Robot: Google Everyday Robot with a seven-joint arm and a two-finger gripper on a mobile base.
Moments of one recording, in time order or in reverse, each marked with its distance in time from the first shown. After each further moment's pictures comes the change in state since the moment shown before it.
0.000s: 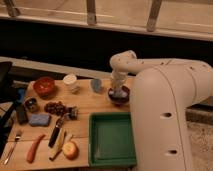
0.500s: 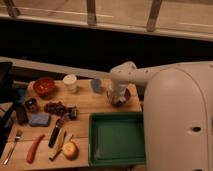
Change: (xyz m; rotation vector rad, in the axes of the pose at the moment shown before) arm 0.073 -0.023 -0.005 -0.014 0.030 0.010
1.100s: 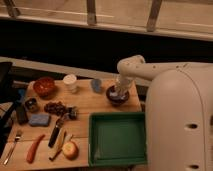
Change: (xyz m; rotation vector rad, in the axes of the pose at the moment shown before) arm -0.064 -0.010 -0.014 -0.018 -0.041 0.030
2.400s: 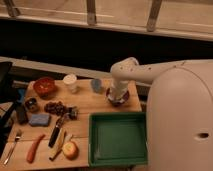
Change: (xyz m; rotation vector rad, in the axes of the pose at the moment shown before) arm 0.040 0.005 -0.013 0.053 0.014 -0.040
